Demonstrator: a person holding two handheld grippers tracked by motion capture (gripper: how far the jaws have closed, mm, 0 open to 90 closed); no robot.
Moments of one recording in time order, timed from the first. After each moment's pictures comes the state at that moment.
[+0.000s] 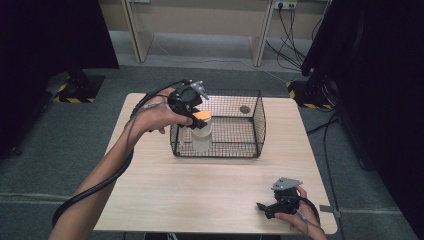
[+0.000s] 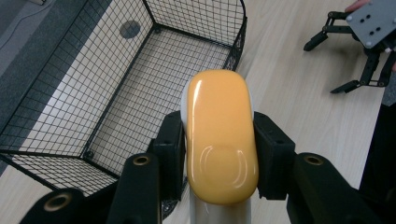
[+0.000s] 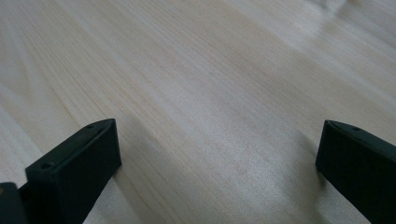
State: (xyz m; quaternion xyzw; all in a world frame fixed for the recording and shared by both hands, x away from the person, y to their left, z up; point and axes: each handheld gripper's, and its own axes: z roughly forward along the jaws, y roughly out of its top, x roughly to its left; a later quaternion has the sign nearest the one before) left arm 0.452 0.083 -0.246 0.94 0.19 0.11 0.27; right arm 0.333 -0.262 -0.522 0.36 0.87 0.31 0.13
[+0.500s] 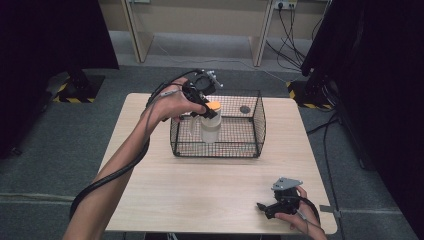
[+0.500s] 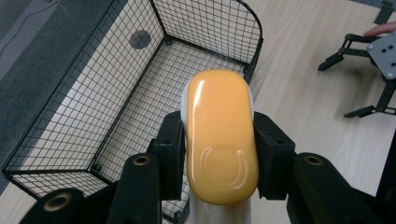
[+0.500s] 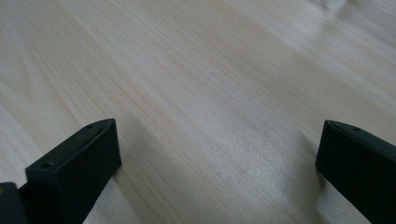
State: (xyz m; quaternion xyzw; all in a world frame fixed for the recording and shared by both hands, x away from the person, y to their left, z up) left arm 0.481 0.055 -0.239 0.93 0.21 0.12 0.27; right arm 0.333 -0.263 -0.522 0.36 0.87 0.31 0.13
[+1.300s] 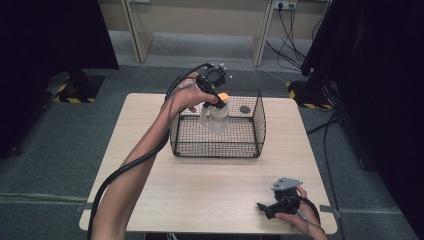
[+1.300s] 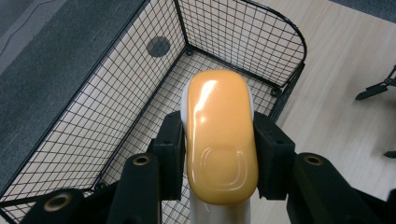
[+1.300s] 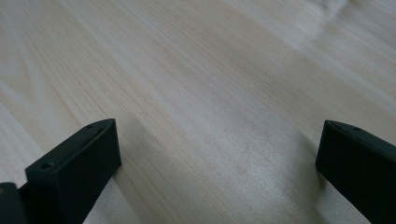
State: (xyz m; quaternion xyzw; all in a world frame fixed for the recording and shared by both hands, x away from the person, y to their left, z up) left arm 0.532 0.032 -0.265 0.92 0.25 0.12 0.27; right arm 0.334 -0.263 -0.522 0.35 0.87 0.31 0.13
